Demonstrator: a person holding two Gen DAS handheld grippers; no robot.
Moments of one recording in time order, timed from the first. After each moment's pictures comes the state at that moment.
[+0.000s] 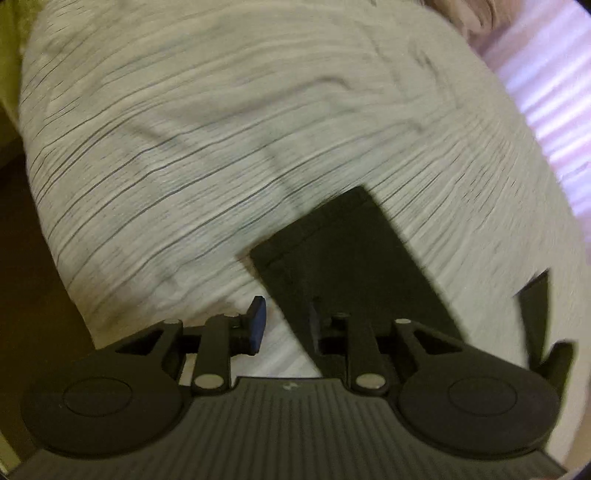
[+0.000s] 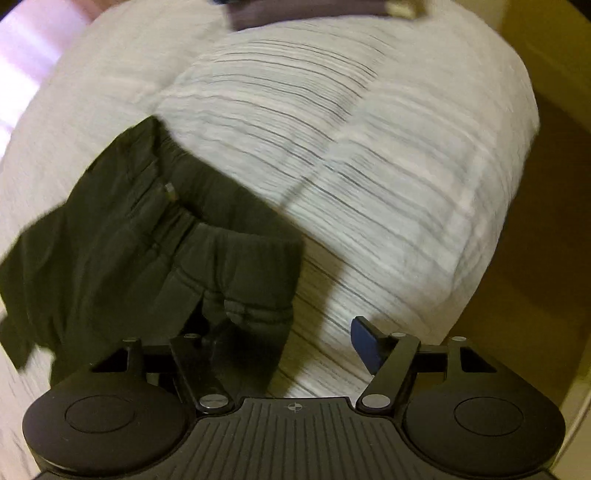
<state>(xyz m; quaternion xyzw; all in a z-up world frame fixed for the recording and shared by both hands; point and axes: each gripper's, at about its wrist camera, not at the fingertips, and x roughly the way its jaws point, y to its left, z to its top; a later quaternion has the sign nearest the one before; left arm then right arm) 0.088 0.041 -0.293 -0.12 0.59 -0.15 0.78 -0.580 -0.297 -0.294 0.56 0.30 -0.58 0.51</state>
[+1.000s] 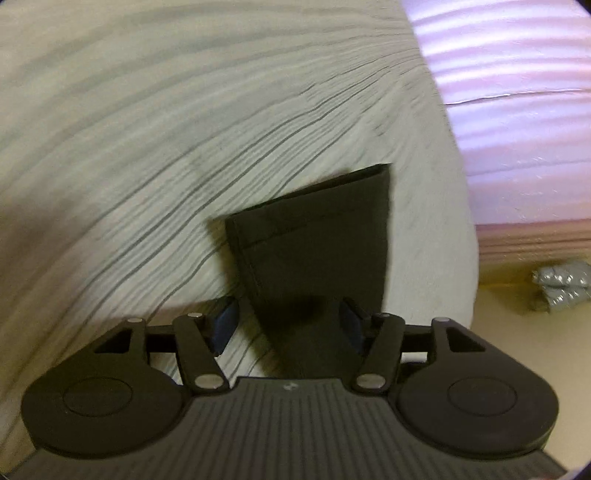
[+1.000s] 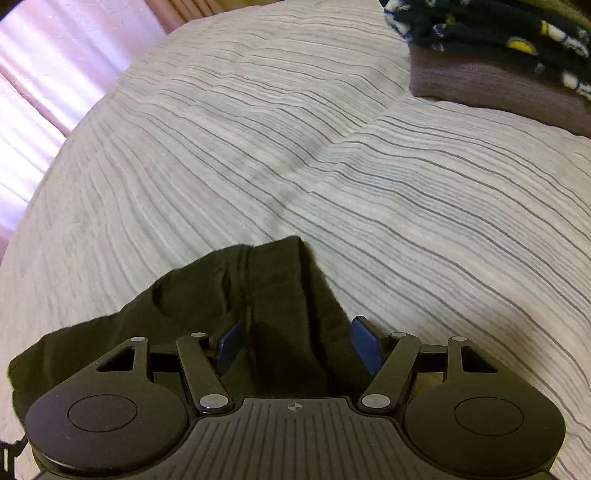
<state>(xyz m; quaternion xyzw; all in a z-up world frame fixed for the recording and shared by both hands) 0.042 -0.421 -0.423 -0.23 0.65 -0.34 0.63 -0.487 -0.502 -0.355 0.51 0.24 -0.56 0.61</state>
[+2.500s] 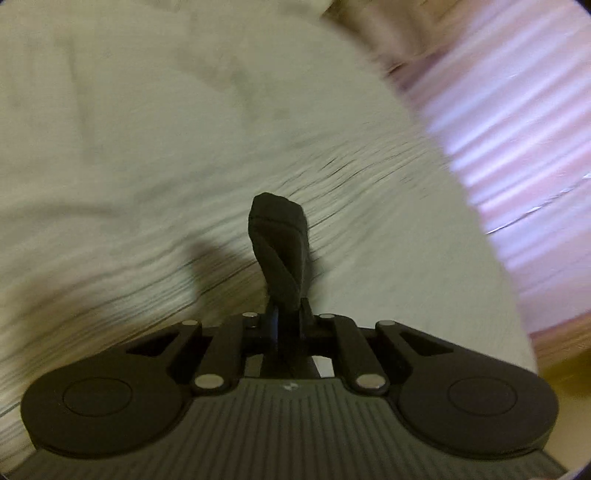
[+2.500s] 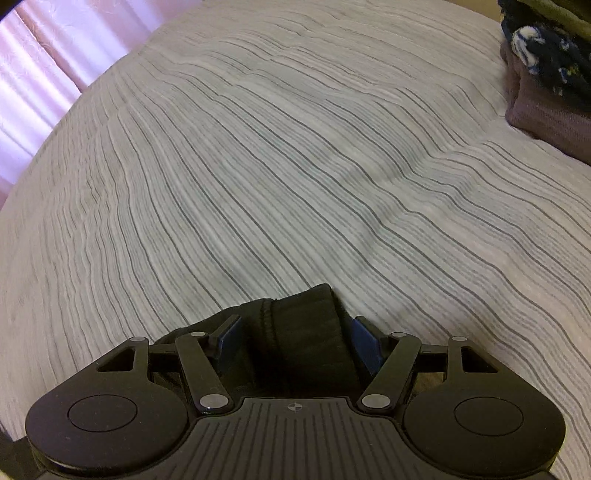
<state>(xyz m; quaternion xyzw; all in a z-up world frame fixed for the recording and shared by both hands) 0.184 -0.266 -0.250 -0.20 0.49 -0.24 0.81 -0.408 -0.551 -0.367 0.48 0.30 -0.53 0.63</state>
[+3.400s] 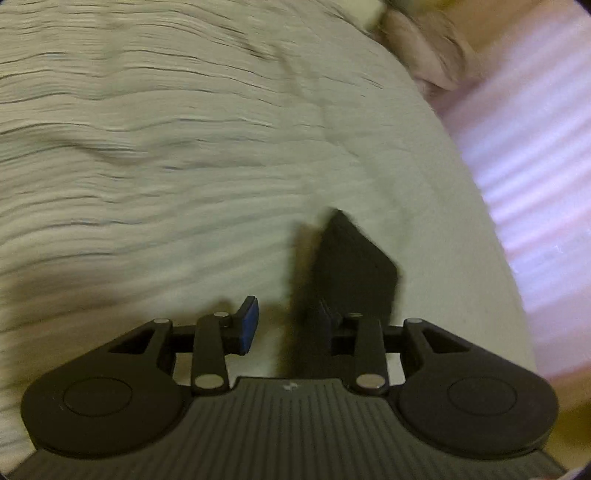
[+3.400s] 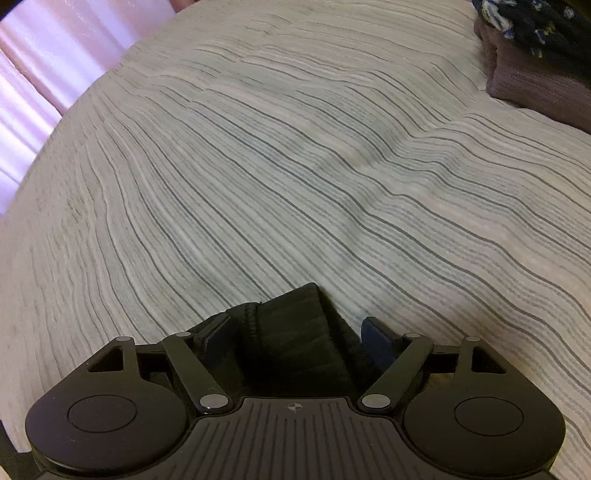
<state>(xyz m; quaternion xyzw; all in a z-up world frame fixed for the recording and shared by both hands) 0.194 -0.301 -0.354 -0.24 0.53 -0.14 0.81 -0.404 -0.558 -0.389 0.49 0.28 -0.55 0.61</state>
